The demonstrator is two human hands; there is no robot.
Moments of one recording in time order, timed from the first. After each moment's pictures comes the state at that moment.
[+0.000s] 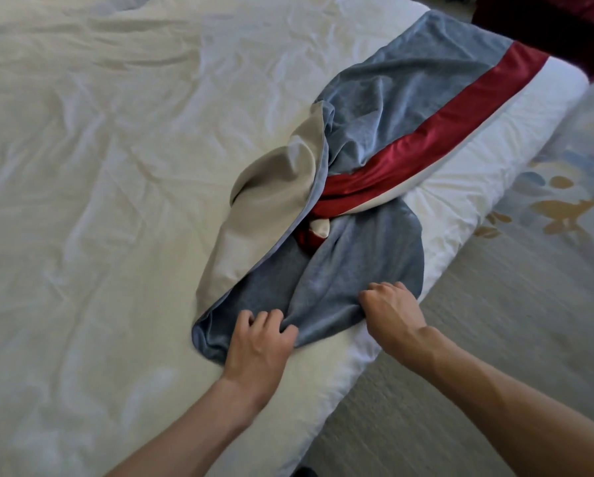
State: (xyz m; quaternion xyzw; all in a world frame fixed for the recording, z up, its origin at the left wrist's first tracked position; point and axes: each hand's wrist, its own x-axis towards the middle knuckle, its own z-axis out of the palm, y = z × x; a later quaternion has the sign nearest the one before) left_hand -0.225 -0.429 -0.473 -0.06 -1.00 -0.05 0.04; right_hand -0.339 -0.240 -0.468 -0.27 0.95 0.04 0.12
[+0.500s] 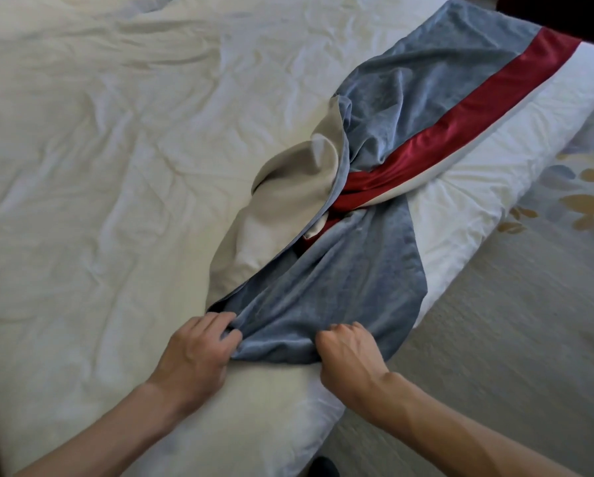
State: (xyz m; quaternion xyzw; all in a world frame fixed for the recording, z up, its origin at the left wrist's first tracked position) left_hand -0.175 -0.523 -0.468 -0.09 -0.99 -0.05 0.06; right_hand -0.253 -0.305 -0.467 -0.33 0.92 -0.05 0.20
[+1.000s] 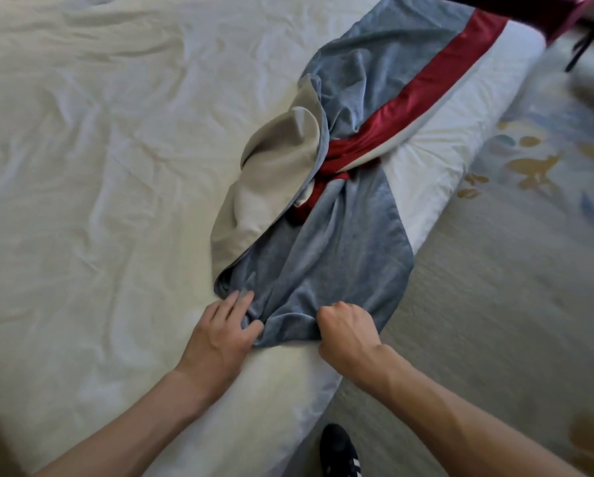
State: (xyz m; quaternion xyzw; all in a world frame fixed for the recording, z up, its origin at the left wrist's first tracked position) left_hand -0.137 -0.519 -0.479 -0.16 -0.99 -0.03 0.00; right_hand -0.195 -0.323 -0.466 -0.24 0.95 -0.03 0.19
